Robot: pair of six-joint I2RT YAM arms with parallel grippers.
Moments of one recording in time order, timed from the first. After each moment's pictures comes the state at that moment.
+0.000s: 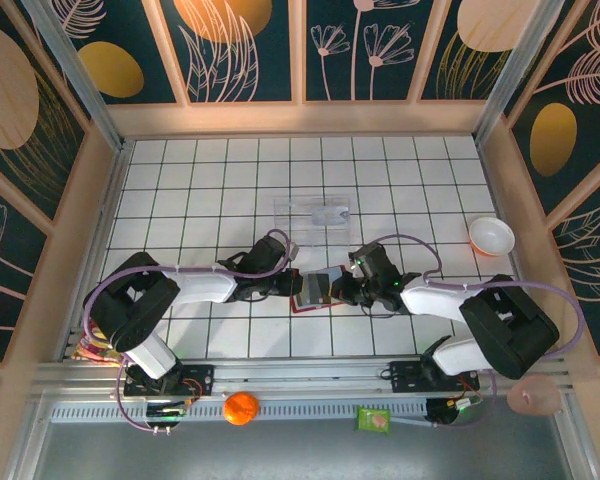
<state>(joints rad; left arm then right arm) -0.80 1.65 0.68 0.09 0.28 -0.67 0.67 1.37 0.42 0.07 -0.36 0.89</state>
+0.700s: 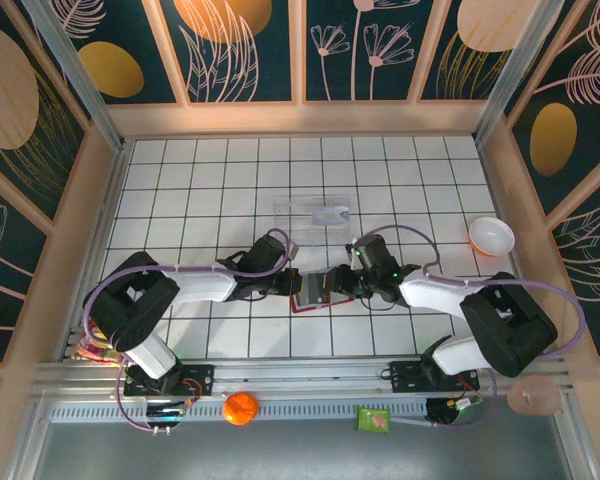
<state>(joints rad) -0.79 1.65 0.68 0.08 0.28 -0.65 0.64 1.40 0.49 0.01 -0.37 0.78</state>
